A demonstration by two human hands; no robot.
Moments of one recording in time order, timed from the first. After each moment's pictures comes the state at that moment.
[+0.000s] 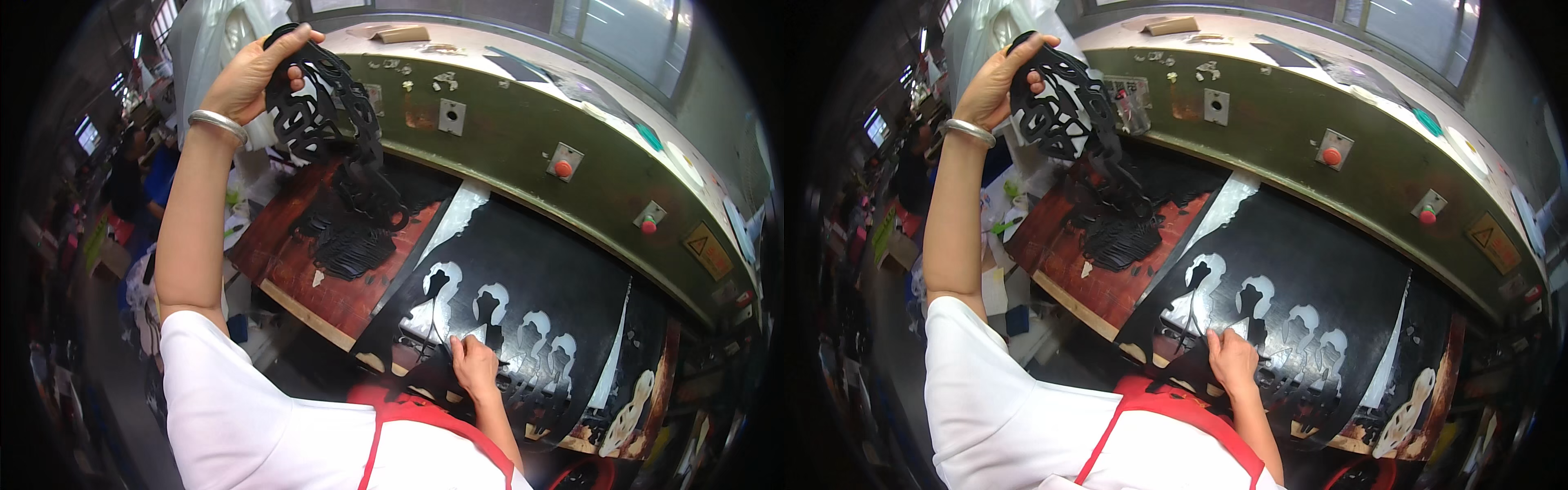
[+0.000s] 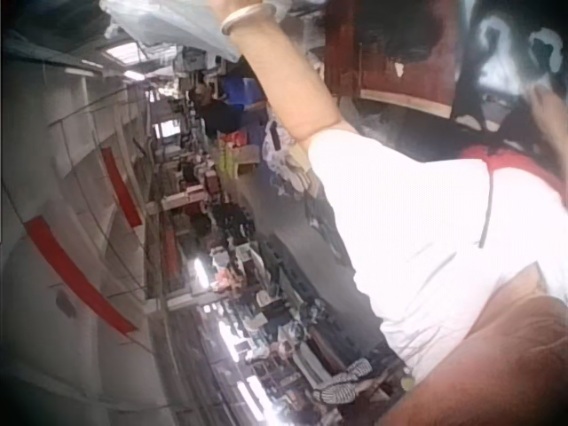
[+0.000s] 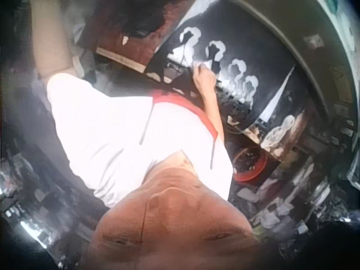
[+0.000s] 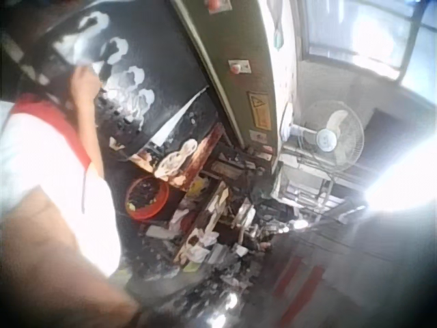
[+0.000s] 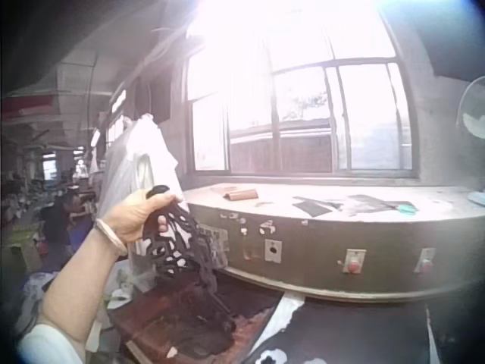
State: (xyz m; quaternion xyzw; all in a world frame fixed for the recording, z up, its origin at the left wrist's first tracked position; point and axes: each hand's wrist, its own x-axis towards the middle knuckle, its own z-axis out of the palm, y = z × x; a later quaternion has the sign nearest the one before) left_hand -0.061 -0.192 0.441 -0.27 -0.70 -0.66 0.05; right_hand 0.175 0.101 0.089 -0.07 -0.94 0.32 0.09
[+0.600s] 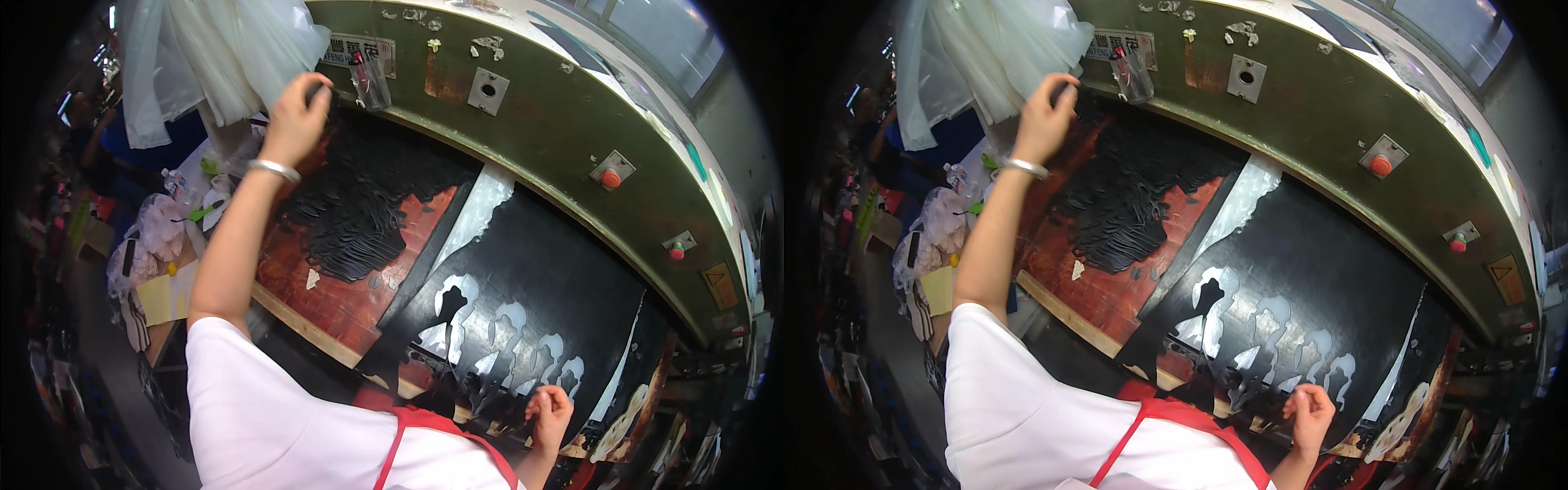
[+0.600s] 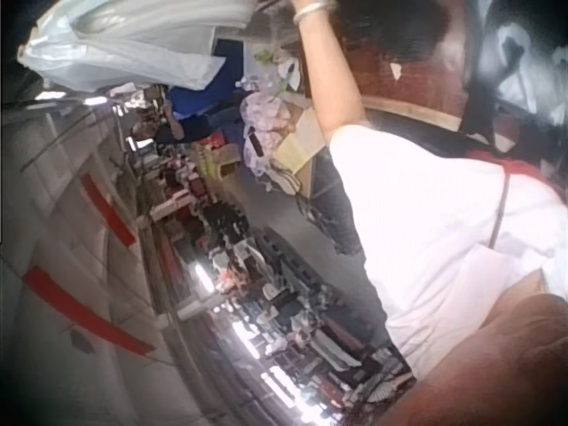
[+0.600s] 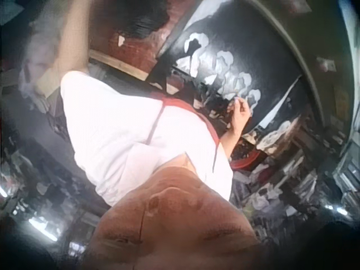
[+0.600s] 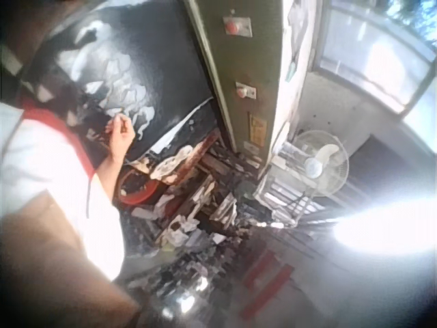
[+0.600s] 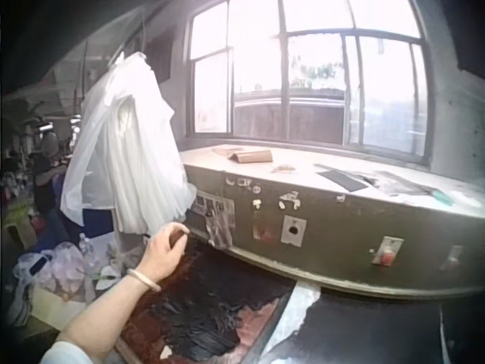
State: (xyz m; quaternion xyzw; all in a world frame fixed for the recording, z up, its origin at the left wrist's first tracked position) left_hand -0.199 -0.218 0.242 -0.18 -0.85 -0.38 0.32; right_hand 0.229 0.181 0.136 -0.27 -0.68 0.68 0.07
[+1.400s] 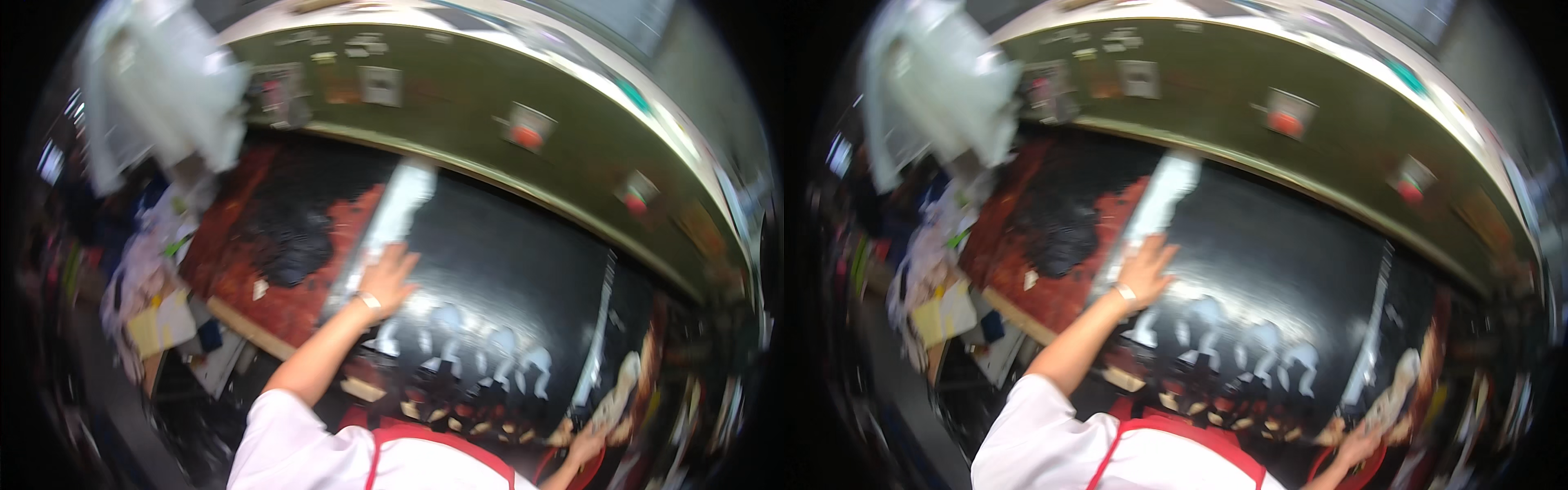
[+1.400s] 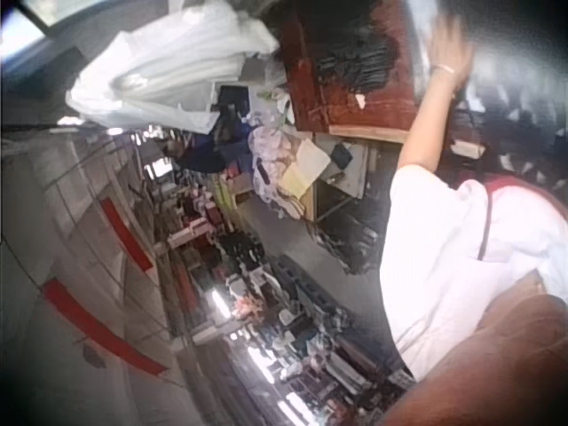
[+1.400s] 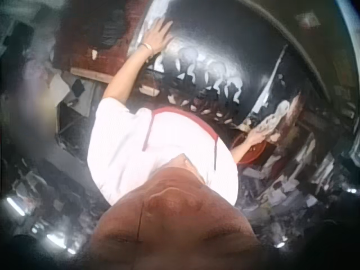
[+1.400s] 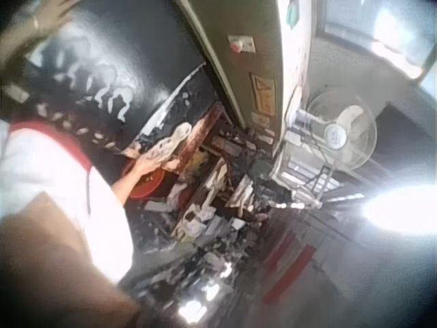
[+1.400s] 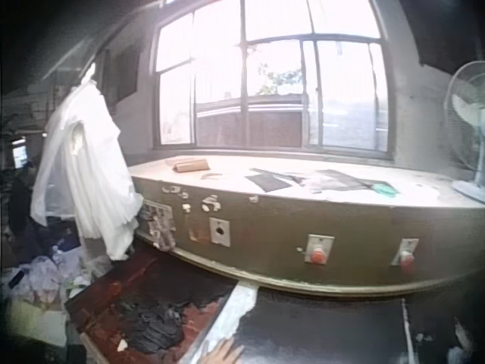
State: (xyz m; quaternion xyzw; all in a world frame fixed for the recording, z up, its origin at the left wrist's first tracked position) left_hand -0.016 0.006 0.043 -0.33 -0.93 -0.17 0.04; right_hand 0.424 0.393 0.037 -0.52 -0.83 -0.06 0.20
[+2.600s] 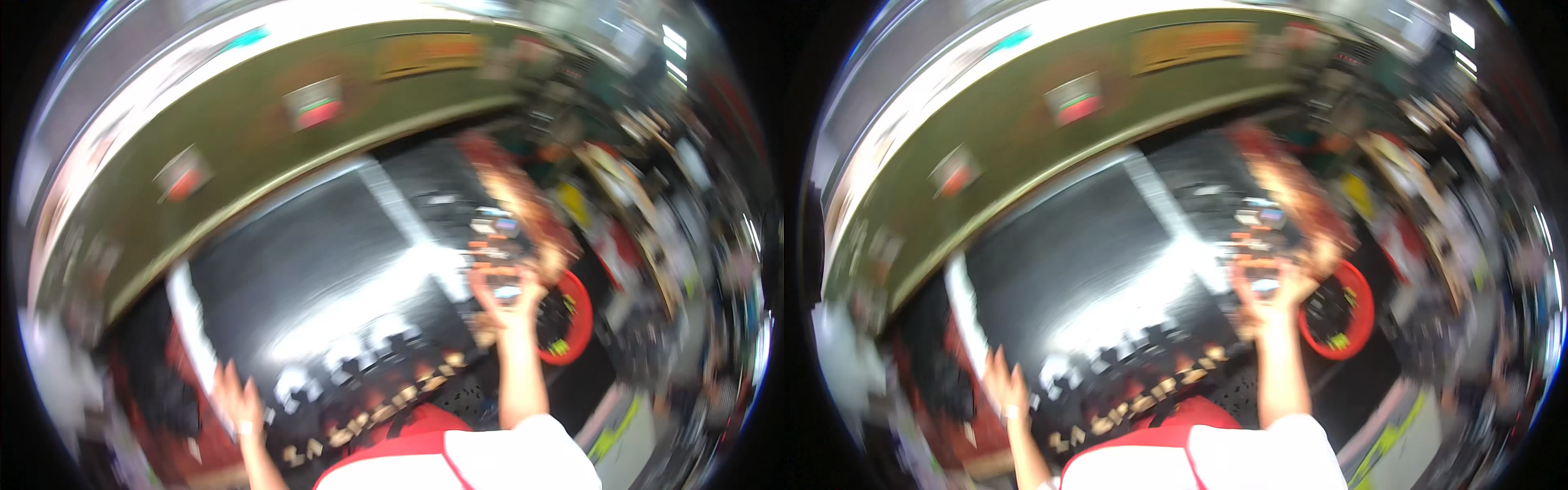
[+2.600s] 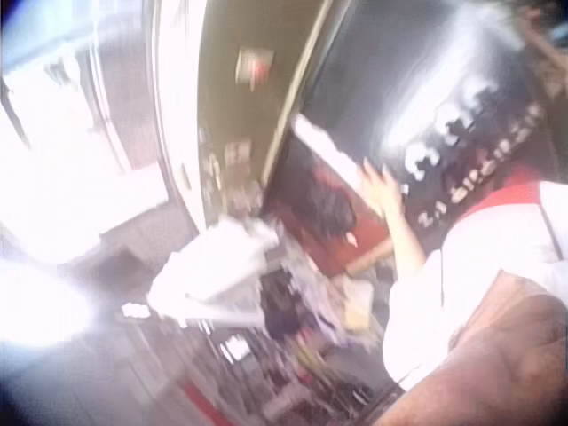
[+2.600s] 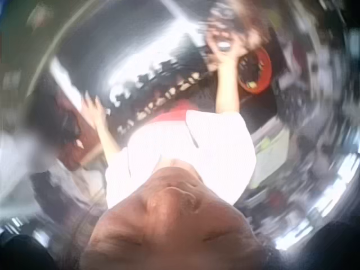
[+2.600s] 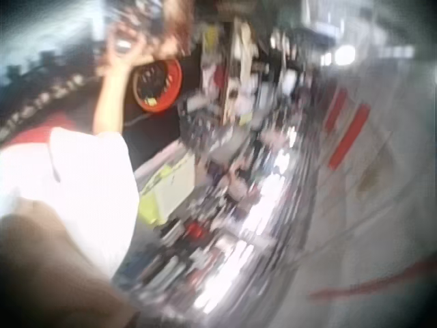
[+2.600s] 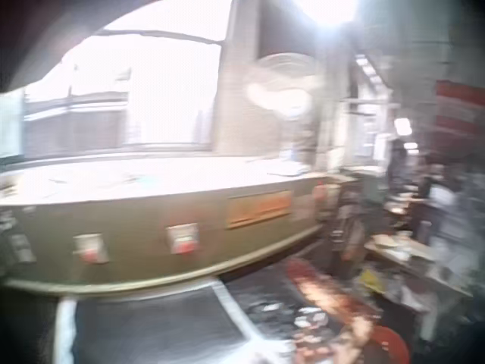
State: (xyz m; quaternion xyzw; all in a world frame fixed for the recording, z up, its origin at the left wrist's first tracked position) left_hand 0.031 -0.008 0.048 -0.32 -0.94 -0.14 0.03; right_hand 0.370 0.400 0.094 -0.32 0.06 0.79 0.52
